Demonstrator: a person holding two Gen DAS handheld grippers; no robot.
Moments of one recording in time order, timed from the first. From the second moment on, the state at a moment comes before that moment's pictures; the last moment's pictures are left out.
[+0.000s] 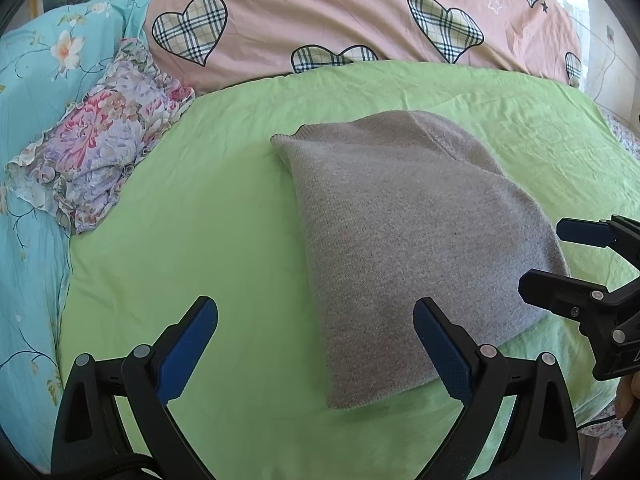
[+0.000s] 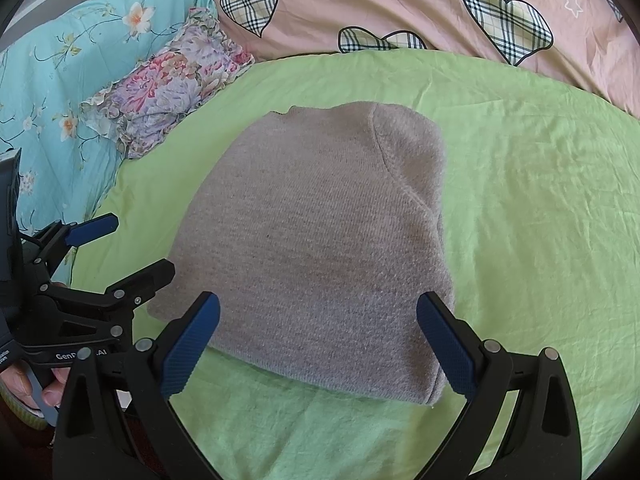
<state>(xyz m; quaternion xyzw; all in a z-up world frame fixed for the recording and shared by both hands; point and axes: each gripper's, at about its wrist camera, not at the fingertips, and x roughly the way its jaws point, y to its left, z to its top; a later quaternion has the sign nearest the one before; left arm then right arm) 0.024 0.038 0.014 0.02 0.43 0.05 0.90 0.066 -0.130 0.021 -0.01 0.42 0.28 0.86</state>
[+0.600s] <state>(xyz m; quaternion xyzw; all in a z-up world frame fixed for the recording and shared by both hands) 0.028 0.038 0.017 0.02 0.43 0.05 0.90 0.068 -0.128 0.027 -0.01 0.41 0.28 0.87</state>
